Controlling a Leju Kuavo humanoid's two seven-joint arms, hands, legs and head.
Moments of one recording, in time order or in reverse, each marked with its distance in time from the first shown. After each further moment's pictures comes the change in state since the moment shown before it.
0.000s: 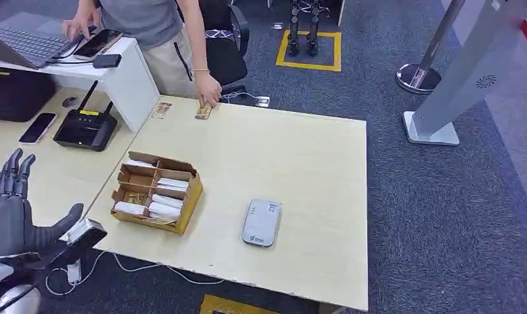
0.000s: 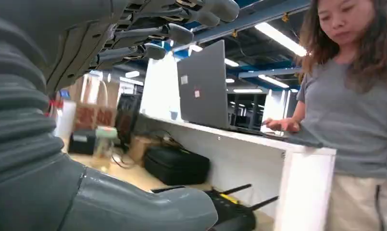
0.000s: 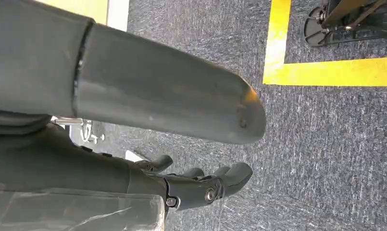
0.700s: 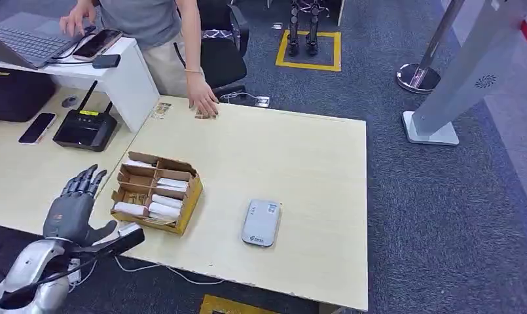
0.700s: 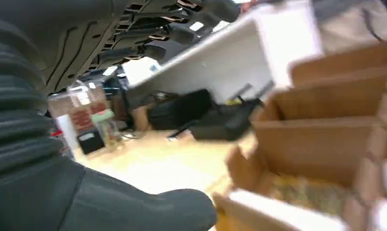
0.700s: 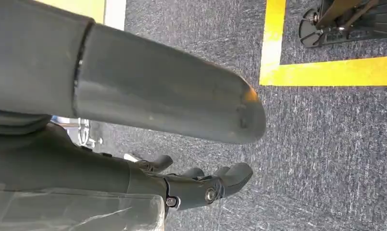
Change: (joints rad) left arm -0.076 0.198 -0.289 0.171 -0.222 -0.251 0.327; right arm -0.004 0.000 0.004 0.002 -0.022 0.000 -0.008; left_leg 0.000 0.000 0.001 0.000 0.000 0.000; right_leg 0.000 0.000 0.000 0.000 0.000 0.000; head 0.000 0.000
